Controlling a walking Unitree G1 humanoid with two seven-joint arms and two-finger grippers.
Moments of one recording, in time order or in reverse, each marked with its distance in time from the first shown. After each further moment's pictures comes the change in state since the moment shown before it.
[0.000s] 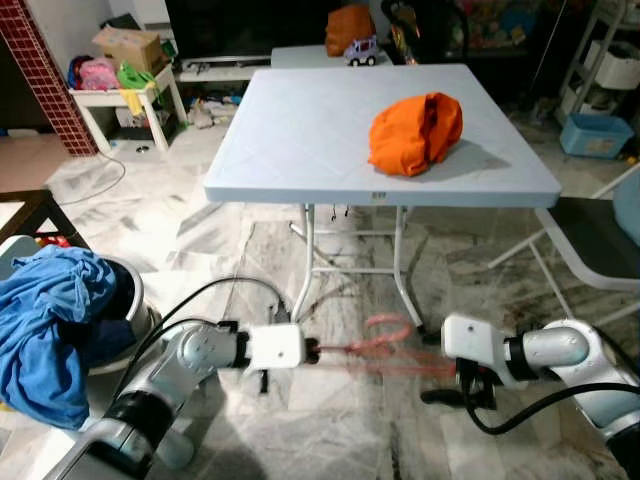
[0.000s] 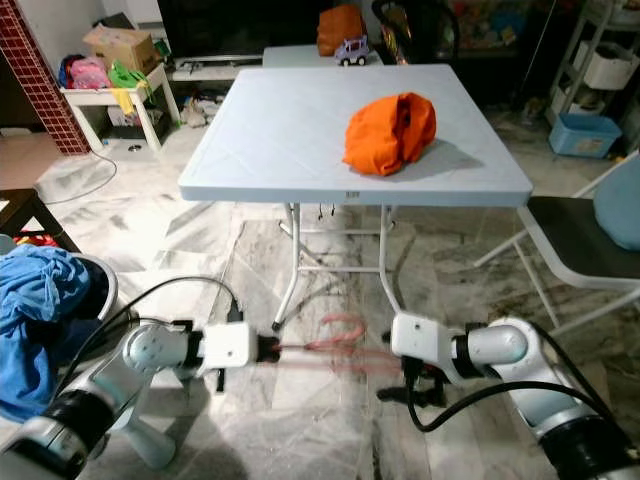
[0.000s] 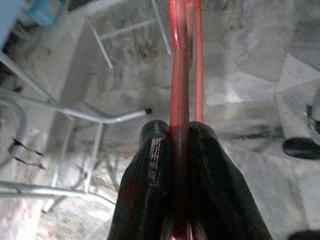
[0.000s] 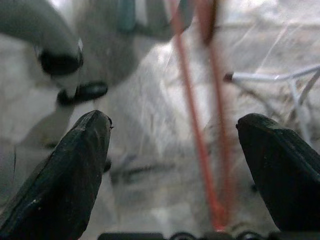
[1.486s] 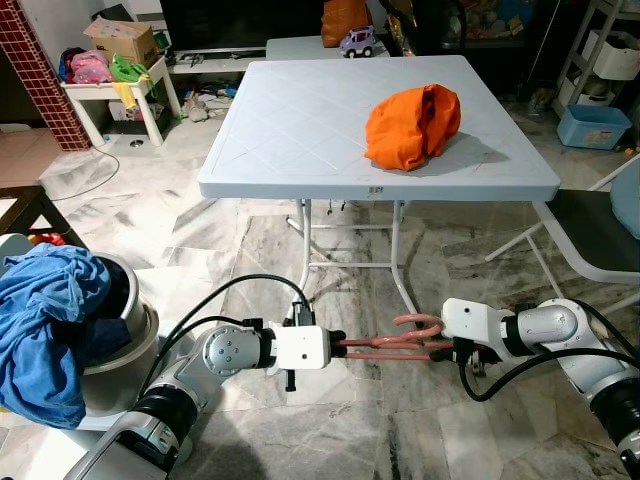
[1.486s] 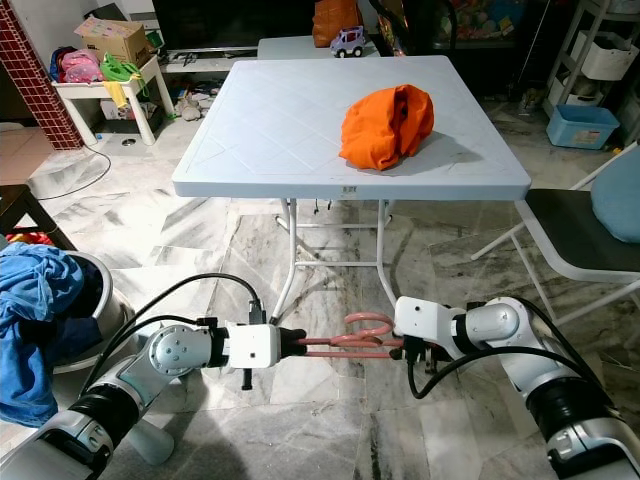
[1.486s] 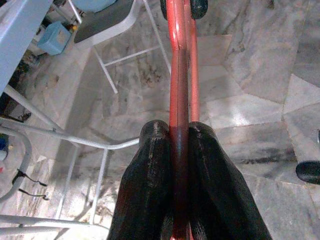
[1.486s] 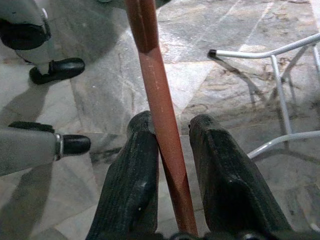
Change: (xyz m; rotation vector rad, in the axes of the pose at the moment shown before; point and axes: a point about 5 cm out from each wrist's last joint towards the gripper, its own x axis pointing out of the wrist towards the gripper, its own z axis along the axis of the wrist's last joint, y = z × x) left arm 0.022 -0.005 0.014 0.043 -0.085 0.026; right arm -0.001 -0.034 -0.005 -0.038 0.076 -0.066
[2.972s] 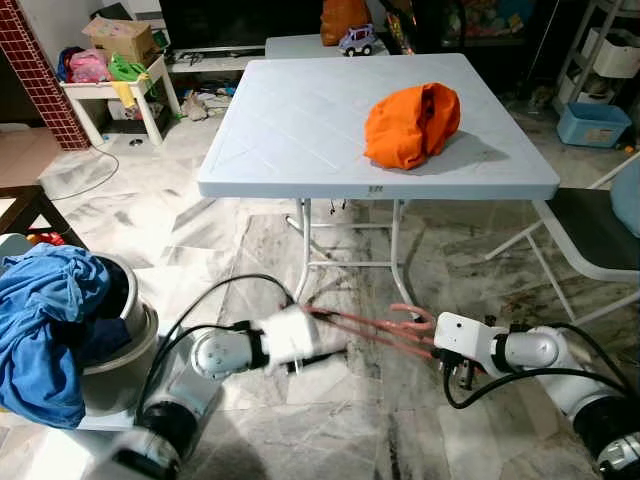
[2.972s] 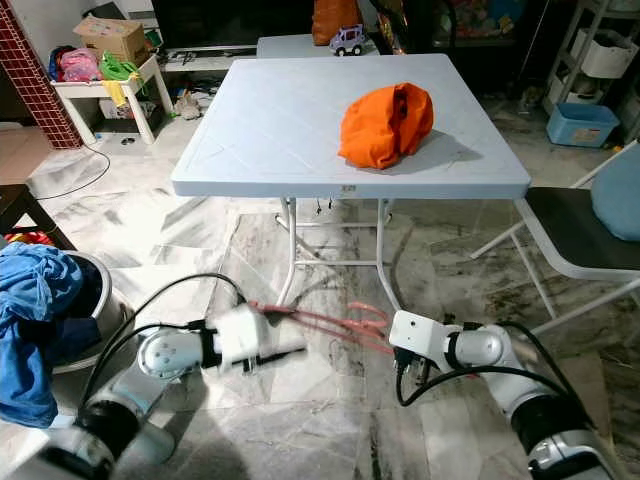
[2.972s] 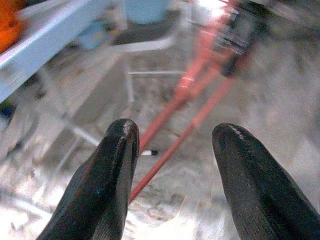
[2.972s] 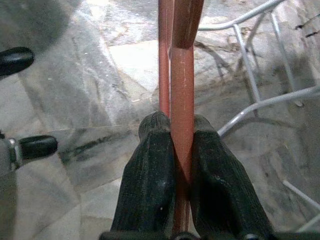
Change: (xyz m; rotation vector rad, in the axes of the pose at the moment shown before) left arm -0.008 0.002 -0.007 -0.323 -0.110 0.237; right arm 0.029 0.012 -0.023 0.060 0.070 -0.235
